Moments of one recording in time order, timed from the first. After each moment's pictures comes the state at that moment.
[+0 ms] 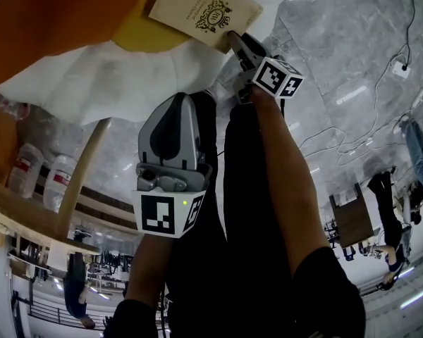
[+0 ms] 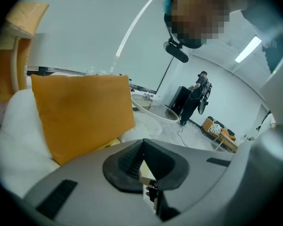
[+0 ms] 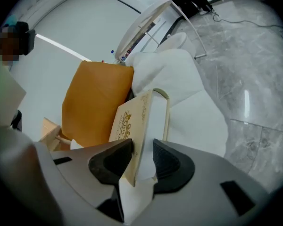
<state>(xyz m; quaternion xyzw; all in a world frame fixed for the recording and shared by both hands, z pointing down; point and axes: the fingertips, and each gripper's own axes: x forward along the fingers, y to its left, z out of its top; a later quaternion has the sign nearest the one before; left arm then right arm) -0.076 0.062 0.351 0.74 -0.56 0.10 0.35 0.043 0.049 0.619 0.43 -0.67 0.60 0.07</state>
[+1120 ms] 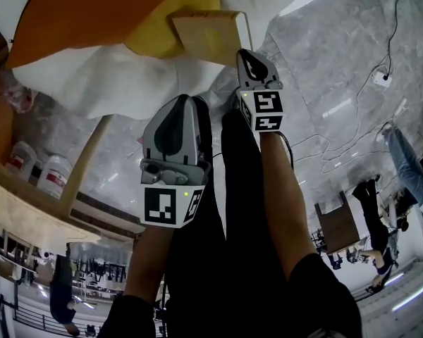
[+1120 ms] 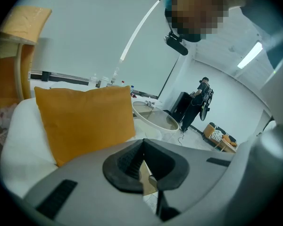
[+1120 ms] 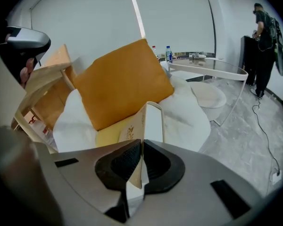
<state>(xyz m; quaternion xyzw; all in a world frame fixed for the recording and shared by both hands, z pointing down) -0.085 0.052 0.300 0.73 -0.58 0.08 0.35 0.040 0.036 0.501 0.42 -0.79 0.30 0.34</state>
